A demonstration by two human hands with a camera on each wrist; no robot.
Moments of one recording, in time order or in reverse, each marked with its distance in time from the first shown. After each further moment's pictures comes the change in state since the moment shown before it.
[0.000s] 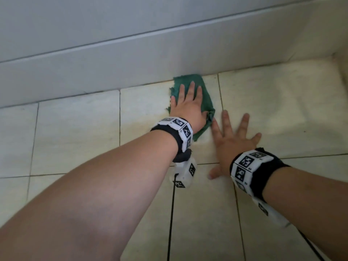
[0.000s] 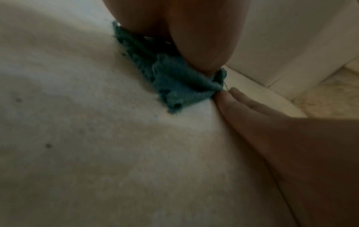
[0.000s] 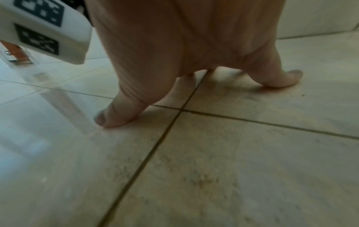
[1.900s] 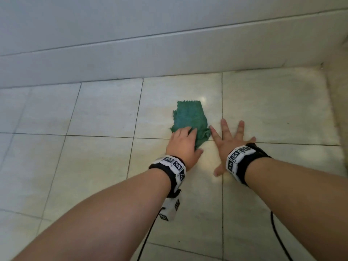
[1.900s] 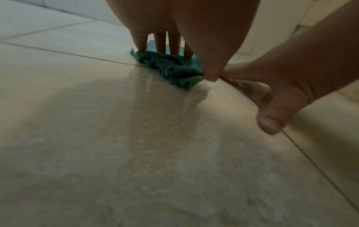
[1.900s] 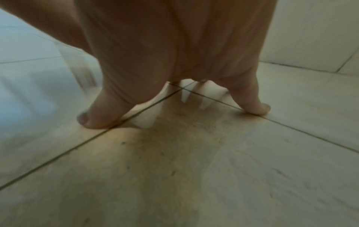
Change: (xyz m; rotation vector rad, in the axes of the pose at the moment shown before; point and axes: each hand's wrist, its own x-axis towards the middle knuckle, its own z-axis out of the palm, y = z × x) left_hand -0.158 0.020 0.076 -0.070 0.187 -0.088; right_hand -0.033 0.026 0.052 -0.104 0.054 -0.178
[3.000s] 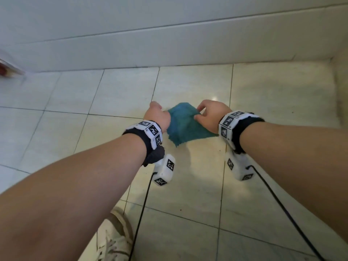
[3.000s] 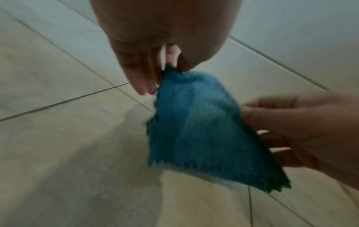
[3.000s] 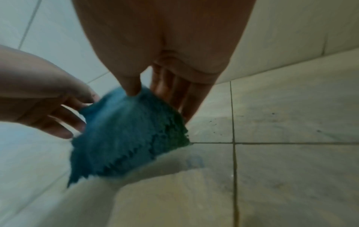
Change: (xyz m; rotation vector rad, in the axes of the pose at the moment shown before) left_hand -0.041 -0.039 -0.076 -0.543 0.246 -0.621; right_hand -0.034 -0.041 -0.049 0.476 0.410 -0.294
